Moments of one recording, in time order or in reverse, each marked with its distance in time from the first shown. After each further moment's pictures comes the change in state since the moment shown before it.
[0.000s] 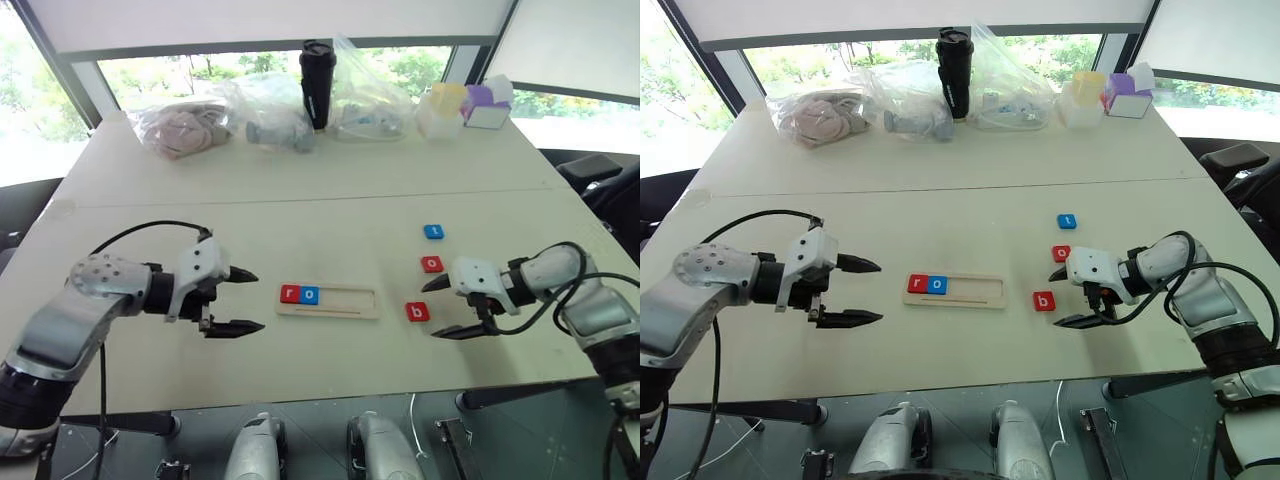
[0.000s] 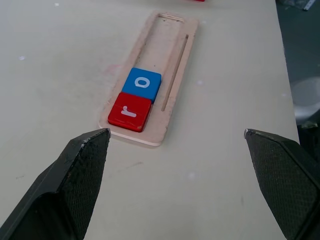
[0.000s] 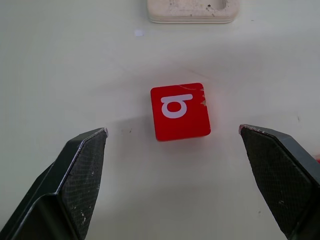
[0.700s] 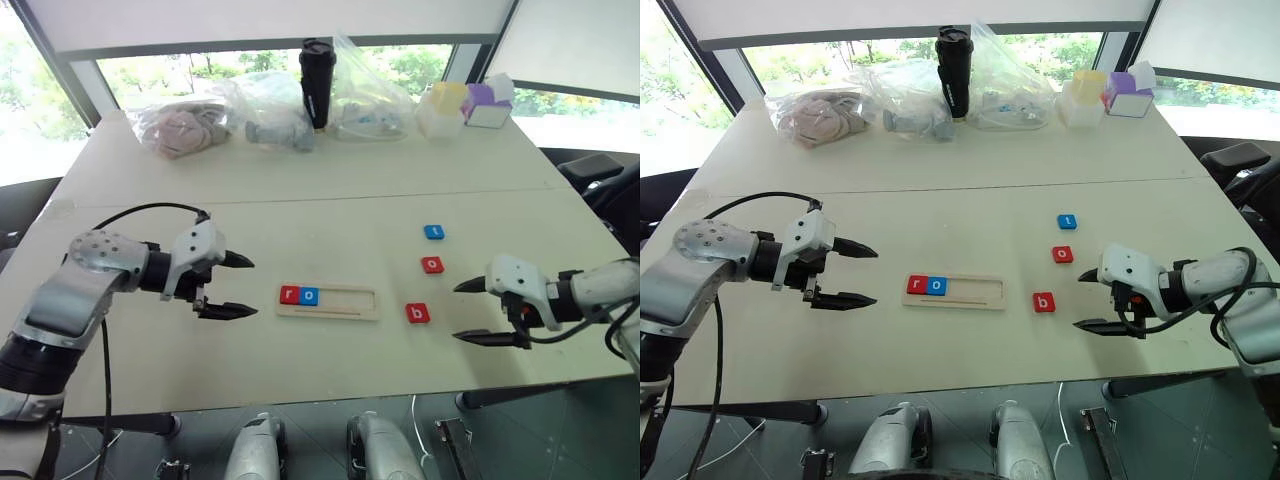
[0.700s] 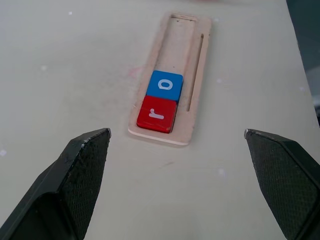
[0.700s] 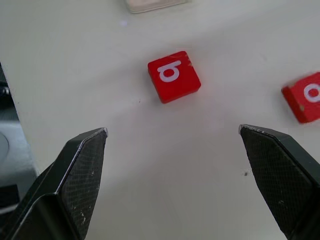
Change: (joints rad) left arm -0.144 0.002 -0.056 0.179 0.056 -0.095 -0.110; right arm 0.260 -0.145 -0.238 -0.335 0.129 0.315 -0.128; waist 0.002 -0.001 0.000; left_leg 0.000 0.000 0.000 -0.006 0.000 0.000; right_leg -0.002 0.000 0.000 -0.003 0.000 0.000
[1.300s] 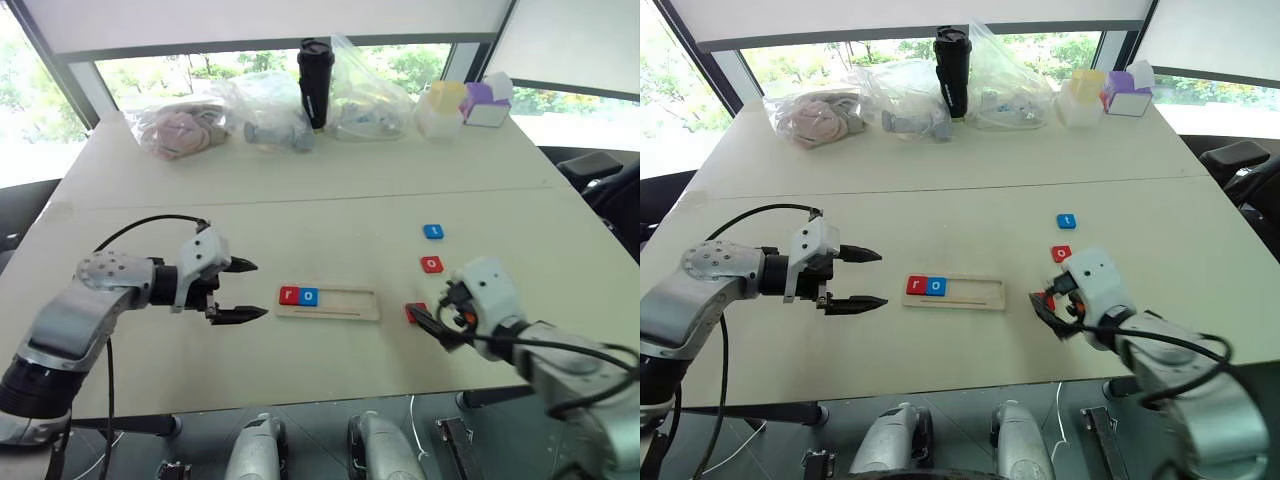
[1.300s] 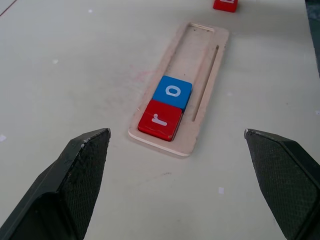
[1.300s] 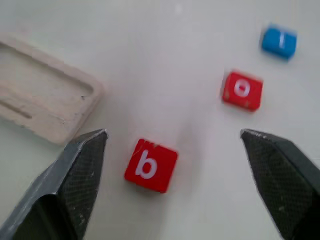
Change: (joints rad) left arm 0.087 -0.041 0.039 -0.095 -0.048 0.073 0.147; right arm 0.221 0.382 -0.247 -0.823 0.146 0.852 -0.708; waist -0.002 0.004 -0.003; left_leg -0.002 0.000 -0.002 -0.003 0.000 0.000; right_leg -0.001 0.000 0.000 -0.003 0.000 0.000
